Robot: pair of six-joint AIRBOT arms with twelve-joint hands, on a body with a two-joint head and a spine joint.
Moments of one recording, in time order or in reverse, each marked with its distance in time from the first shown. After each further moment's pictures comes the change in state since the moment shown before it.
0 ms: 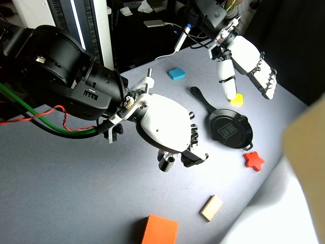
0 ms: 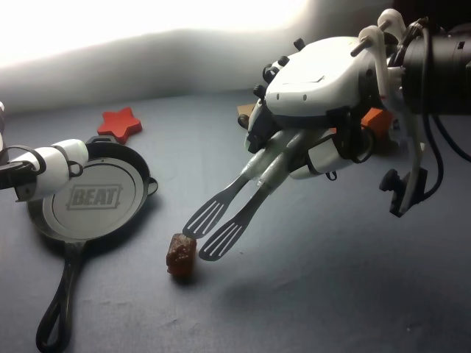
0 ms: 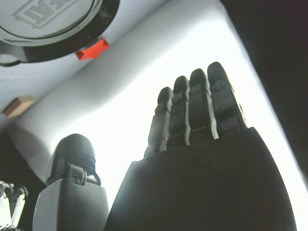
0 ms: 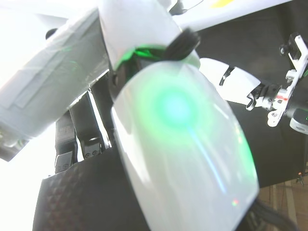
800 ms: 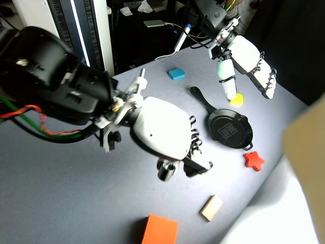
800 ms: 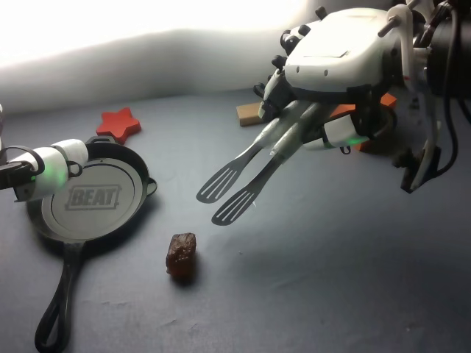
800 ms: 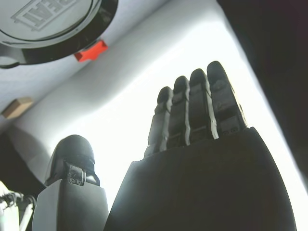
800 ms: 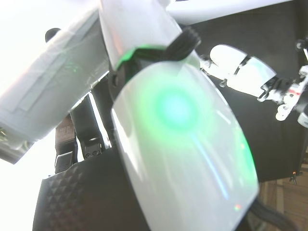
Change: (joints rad) left arm 0.001 0.000 0.000 -0.002 -0.006 0.000; right arm -0.002 0.041 0.000 0.000 -0.090 -0.060
